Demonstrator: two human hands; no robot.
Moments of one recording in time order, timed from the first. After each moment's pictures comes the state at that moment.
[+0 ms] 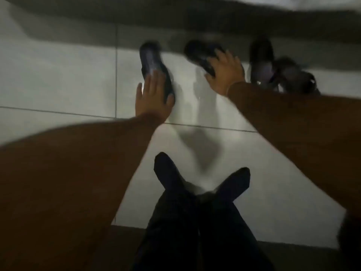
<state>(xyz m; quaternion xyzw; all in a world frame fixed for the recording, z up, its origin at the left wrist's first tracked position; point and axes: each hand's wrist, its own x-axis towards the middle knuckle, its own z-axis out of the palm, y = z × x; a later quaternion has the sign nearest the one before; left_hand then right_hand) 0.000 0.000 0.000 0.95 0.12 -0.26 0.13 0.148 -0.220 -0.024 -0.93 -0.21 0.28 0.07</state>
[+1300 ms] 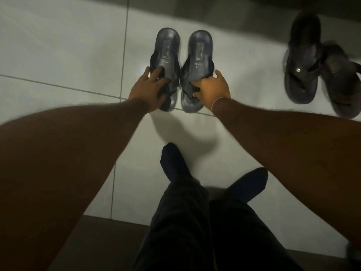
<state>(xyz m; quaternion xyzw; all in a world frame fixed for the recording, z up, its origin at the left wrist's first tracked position) -0.052 0.095 -0.112 0.94 0.04 -0.30 0.16 0.044 -0.133 -0.119 -0.90 -0.28 0.33 0.02</state>
